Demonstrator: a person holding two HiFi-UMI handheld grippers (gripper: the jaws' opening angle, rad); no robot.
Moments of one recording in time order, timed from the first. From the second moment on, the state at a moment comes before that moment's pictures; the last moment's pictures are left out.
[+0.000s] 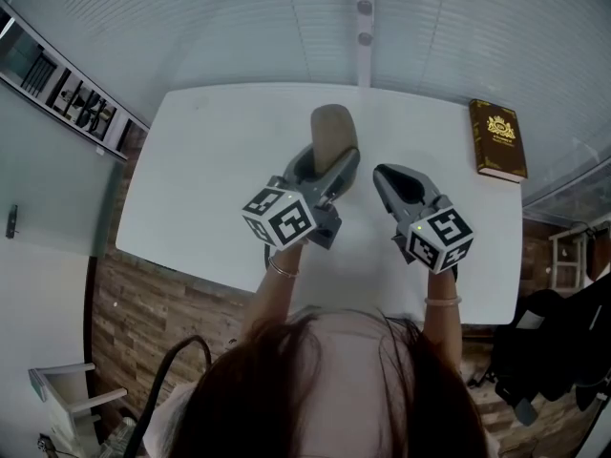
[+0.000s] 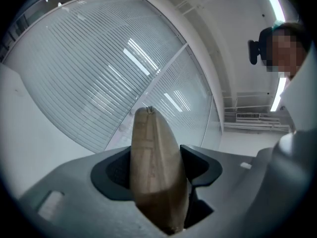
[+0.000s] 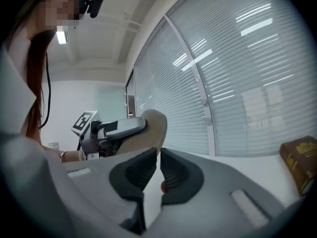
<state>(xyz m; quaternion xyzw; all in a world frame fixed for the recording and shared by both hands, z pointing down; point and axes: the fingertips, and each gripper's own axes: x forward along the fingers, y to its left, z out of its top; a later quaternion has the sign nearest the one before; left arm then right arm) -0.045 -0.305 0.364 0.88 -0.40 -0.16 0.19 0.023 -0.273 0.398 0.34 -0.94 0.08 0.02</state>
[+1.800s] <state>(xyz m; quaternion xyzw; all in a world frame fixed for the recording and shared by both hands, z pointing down) -0.103 -0.135 0.341 0.89 -0.45 -0.09 0.04 0.020 -0.142 0.337 0.51 -0.86 -0.05 0.01</state>
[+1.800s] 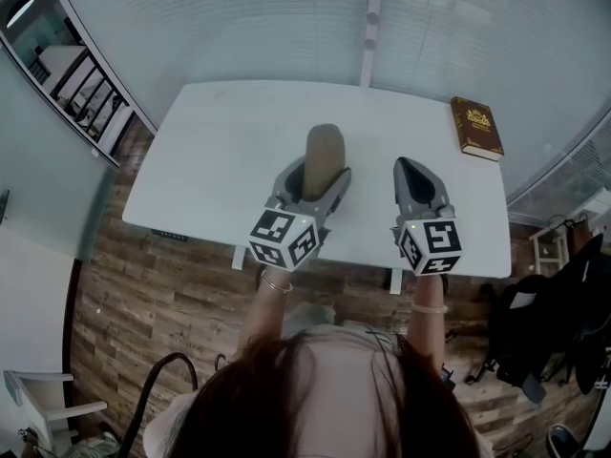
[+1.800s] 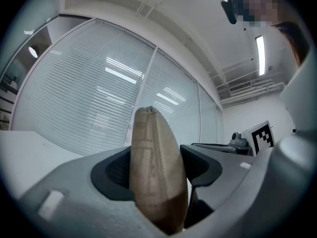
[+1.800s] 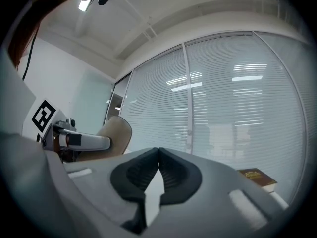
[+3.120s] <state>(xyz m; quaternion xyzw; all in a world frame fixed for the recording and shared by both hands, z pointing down) -0.067 -0.005 0.332 0.88 -0.48 -0.06 0.01 0.058 -0.018 0.334 0.52 -0.86 -0.05 -0.01</state>
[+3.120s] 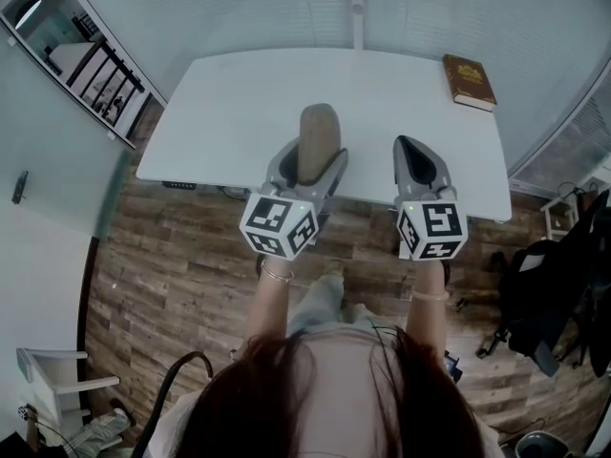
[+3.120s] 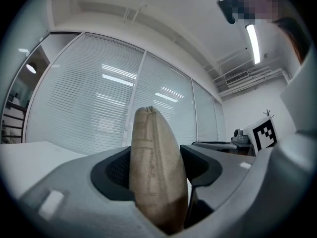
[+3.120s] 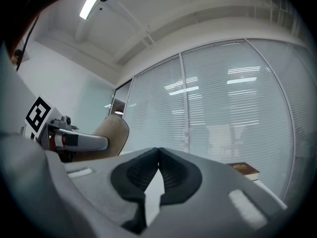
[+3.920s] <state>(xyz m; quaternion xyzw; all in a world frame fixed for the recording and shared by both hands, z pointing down) -0.108 -0.024 0.332 0.90 -0.44 -0.05 0.02 0.007 -0.028 0.325 0.54 -0.84 -0.05 0.00</state>
